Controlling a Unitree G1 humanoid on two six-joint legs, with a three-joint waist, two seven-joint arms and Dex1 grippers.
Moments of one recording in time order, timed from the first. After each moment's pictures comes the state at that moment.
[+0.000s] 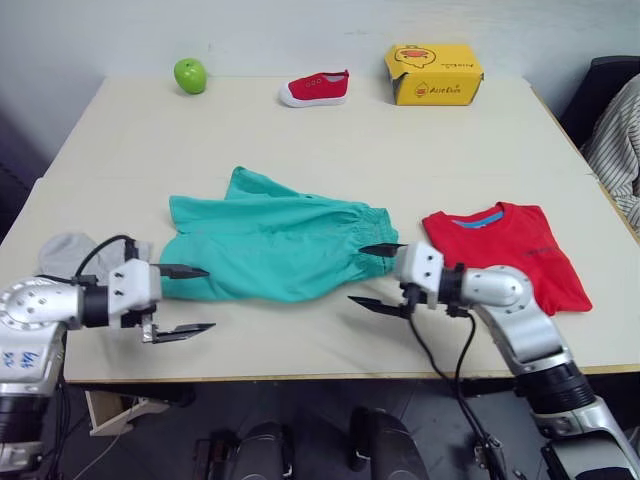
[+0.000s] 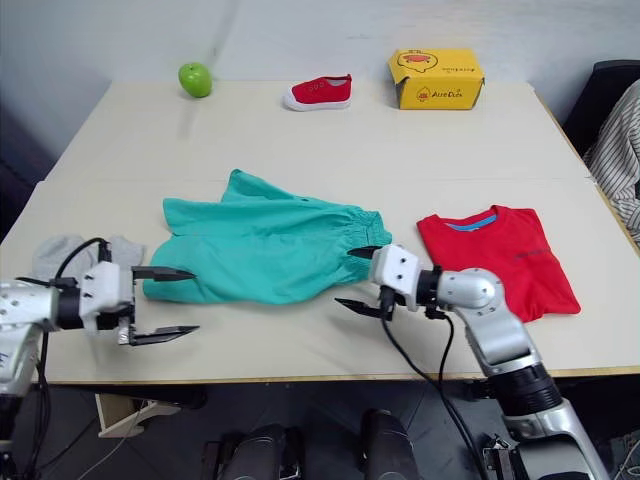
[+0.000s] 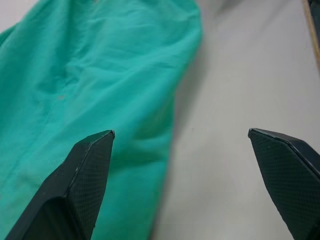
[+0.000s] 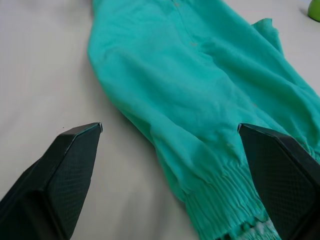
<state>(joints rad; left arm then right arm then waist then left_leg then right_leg) -0.16 0.86 0.19 0.06 -0.27 -0.13 -1.21 -0.42 -0.54 0.21 -0.04 0.10 0.04 0.93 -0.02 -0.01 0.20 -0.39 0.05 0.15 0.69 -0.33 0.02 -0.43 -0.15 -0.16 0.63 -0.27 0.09</state>
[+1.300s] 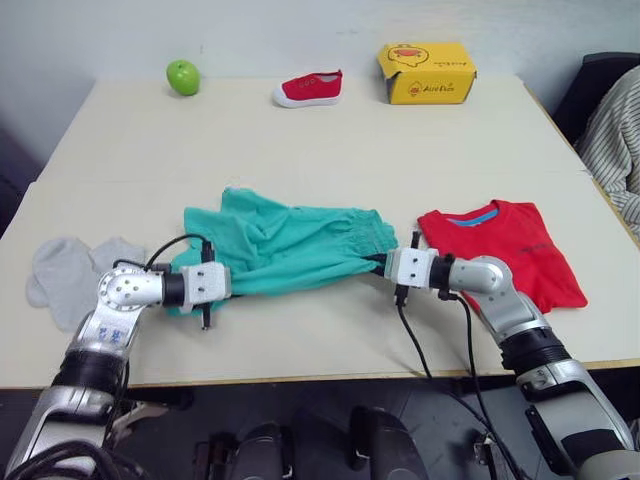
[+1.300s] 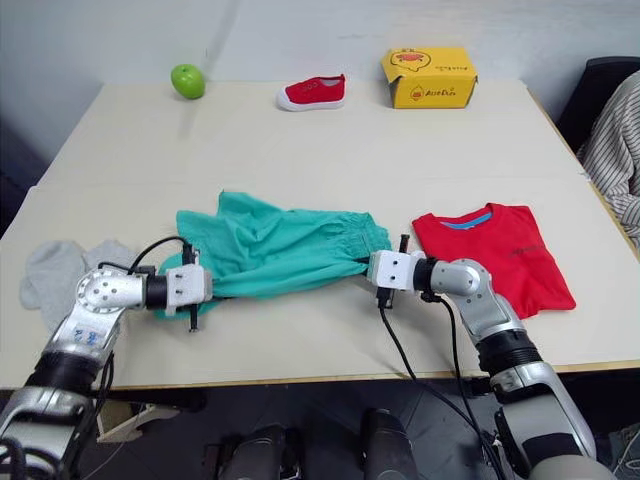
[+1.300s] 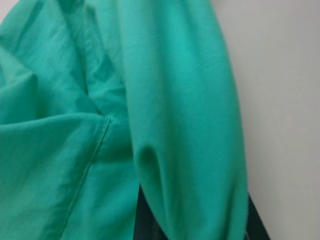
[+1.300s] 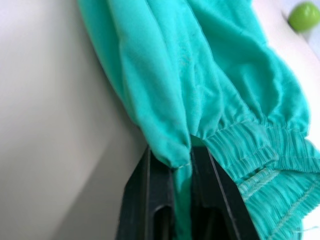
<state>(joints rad) -0.31 0.77 -0.07 0.20 -0.11 -0.32 -1.08 -0.61 -0.55 0.26 0.48 -0.03 -0.51 0.96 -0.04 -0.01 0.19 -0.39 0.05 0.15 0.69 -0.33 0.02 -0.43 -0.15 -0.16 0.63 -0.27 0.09</state>
